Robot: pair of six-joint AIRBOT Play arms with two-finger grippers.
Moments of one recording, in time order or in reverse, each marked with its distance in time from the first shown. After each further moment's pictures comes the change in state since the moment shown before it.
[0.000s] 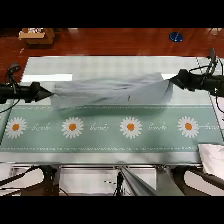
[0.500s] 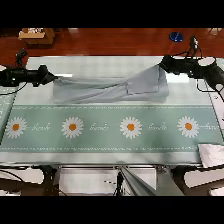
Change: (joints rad) left arm -0.078 -0.322 0.306 -0.048 0.143 -0.036; right arm 0.126 -0.396 0.325 0.016 -0.233 0.010
